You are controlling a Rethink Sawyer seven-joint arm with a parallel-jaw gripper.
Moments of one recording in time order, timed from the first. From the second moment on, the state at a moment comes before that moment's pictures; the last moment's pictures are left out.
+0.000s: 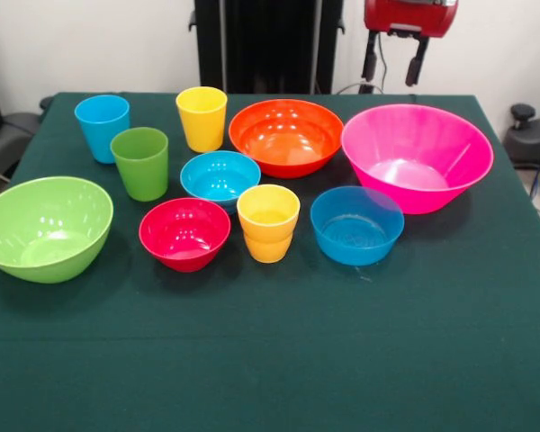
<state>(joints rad) 0.04 -0.82 -0.09 1.98 0.06 0.41 1.88</state>
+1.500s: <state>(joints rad) -0.03 -0.75 -0.06 1.98 0.06 0.35 1.88</state>
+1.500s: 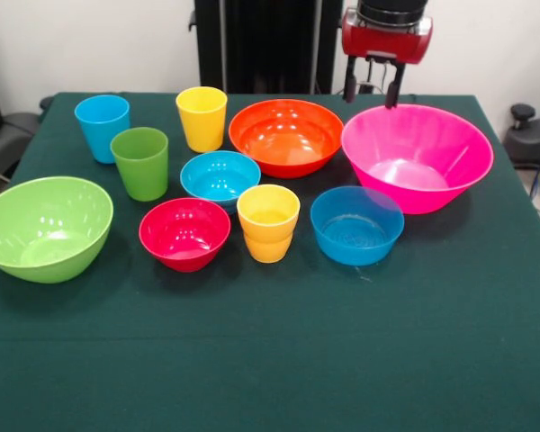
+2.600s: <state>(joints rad) -0.06 -0.74 -0.03 1.98 0.06 0.34 1.88</state>
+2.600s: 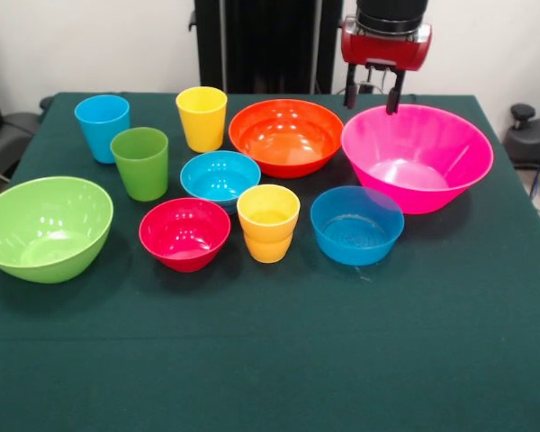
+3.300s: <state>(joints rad) -0.06 -0.74 -0.02 1.98 0.06 0.31 1.88</state>
